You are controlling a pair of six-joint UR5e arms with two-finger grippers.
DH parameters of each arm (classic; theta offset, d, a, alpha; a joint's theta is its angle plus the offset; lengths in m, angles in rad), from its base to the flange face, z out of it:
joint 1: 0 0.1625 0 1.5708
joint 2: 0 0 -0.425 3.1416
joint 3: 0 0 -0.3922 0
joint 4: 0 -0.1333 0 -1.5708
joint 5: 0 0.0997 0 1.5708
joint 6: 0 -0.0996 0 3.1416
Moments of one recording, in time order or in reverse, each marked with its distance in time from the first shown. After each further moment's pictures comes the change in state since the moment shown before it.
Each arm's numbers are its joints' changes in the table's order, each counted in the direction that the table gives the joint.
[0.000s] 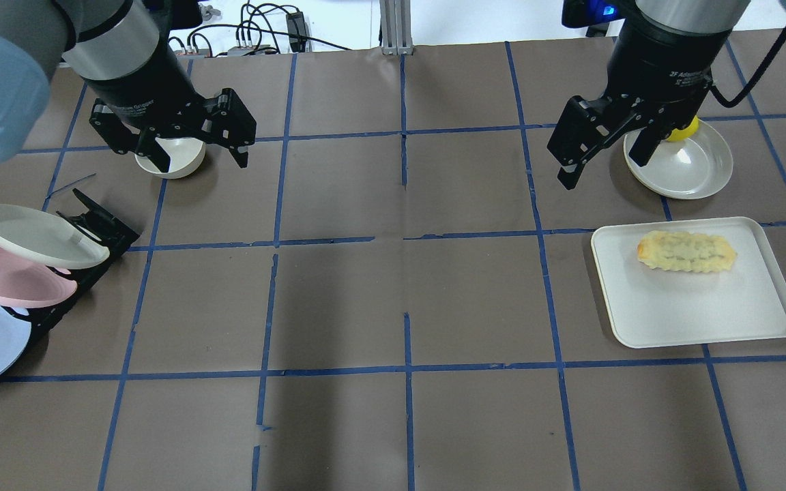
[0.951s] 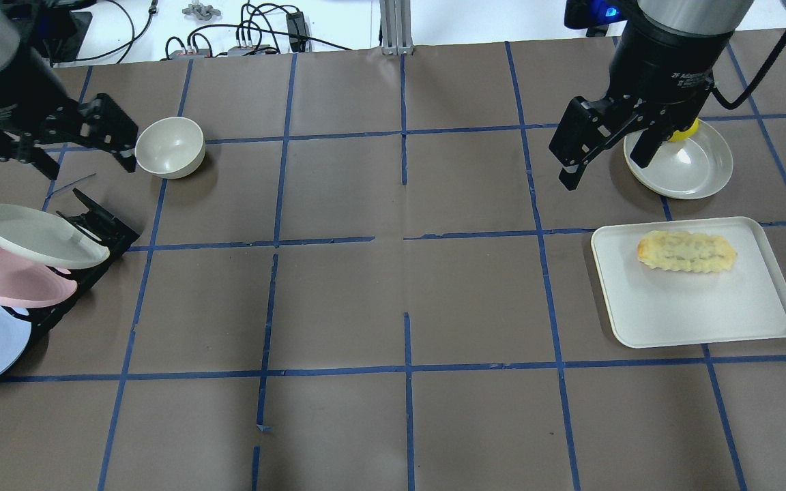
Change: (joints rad) left arm 0.322 0.028 0.026 0.052 0.040 -0.276; right arm -0.006 0.001 -0.003 -0.001 0.005 0.001
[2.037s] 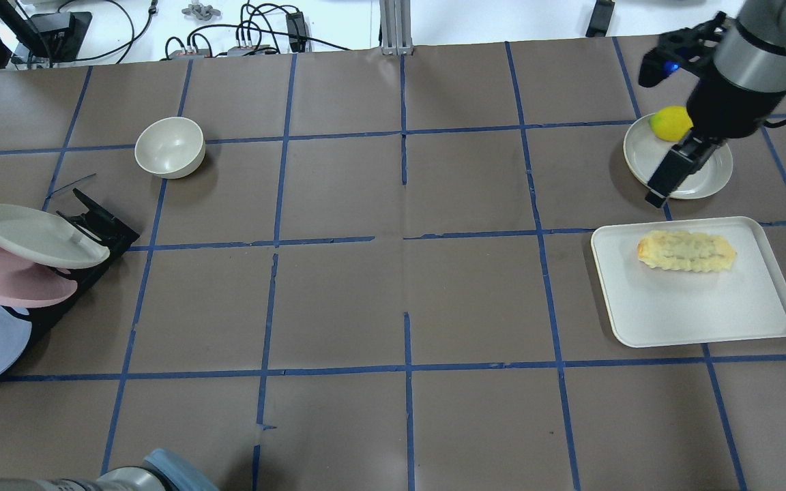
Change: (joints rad) left arm 0.714 -0.198 -0.032 -0.045 0.024 -0.816; right arm -0.344 0.029 -0.332 0.451 -0.026 0.777
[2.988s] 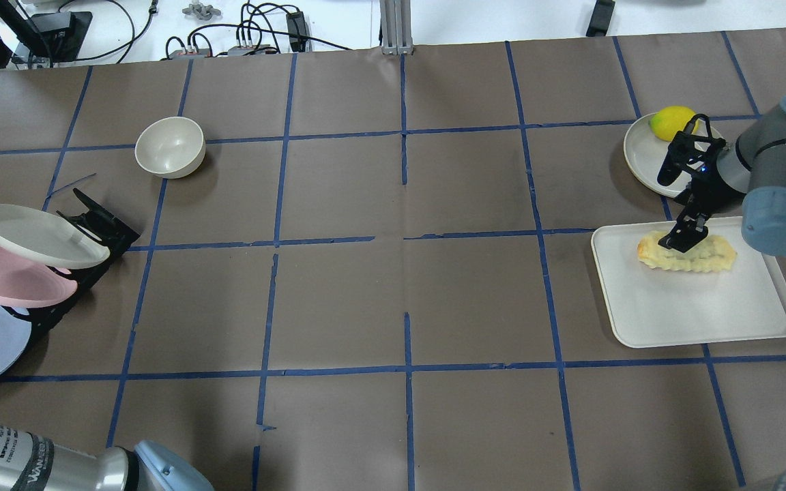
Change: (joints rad) left arm 0.054 -0.438 -0.174 -0.034 0.024 -0.196; right arm -0.103 0.205 -0.267 0.596 0.046 0.340
